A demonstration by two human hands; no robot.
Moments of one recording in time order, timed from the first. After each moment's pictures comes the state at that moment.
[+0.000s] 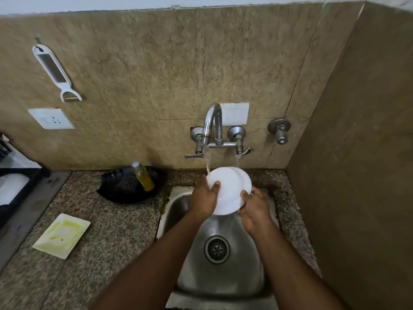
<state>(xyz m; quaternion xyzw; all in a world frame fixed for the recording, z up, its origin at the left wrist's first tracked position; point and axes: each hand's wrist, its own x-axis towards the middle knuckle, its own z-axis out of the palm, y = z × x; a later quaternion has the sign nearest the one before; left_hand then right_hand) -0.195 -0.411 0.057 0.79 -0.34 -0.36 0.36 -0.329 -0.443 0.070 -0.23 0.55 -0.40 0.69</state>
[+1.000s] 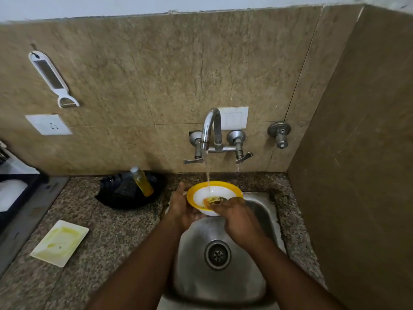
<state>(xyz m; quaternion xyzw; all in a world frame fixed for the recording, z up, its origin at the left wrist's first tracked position) -0.143 -0.399 0.056 0.57 0.02 -0.61 0.55 -0.335 -0.429 0.058 -0.92 0.33 -0.14 0.15</state>
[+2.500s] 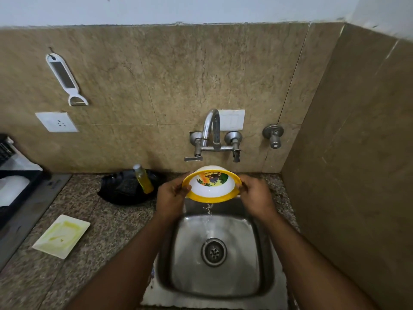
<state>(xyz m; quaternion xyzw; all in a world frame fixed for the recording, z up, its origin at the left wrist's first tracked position) -0.131 -0.350 0.087 0.62 -0.45 -0.27 0.58 -0.368 -0.459 0.106 -0.80 0.46 -0.28 0.25</state>
